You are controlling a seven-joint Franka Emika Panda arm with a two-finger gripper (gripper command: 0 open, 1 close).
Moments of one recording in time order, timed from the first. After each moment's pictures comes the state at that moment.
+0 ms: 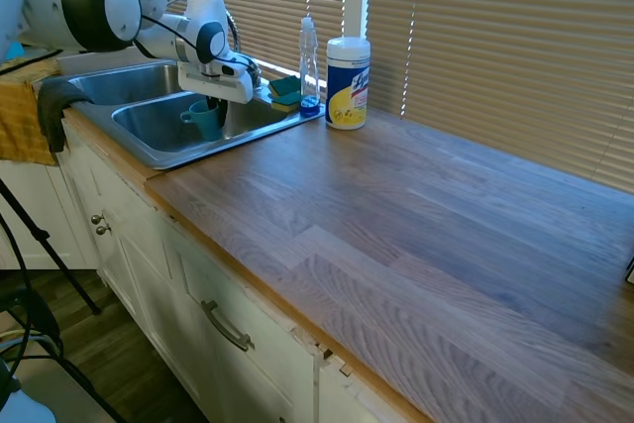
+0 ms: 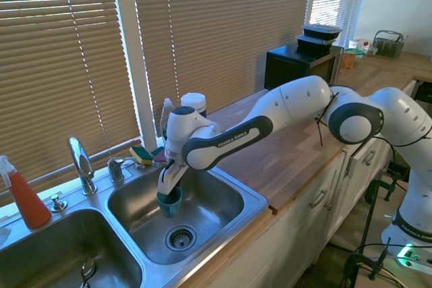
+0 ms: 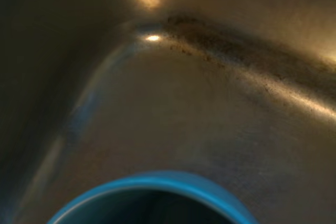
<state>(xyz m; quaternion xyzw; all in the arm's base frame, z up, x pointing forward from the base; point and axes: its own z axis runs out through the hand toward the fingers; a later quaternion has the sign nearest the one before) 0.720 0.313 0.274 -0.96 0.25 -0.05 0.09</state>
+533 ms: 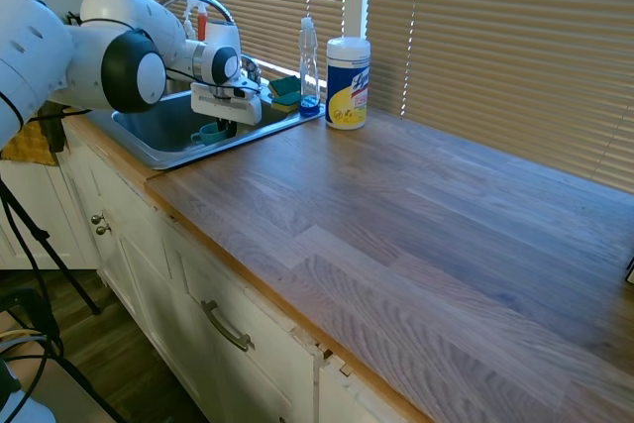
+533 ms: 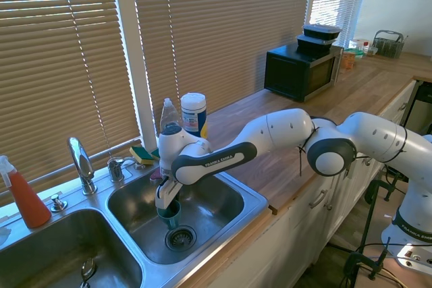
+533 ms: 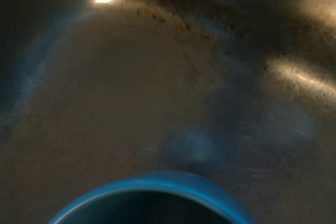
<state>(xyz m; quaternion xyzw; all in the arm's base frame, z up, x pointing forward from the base) 0.745 0.309 0.207 -0.96 0.26 -0.01 0.05</state>
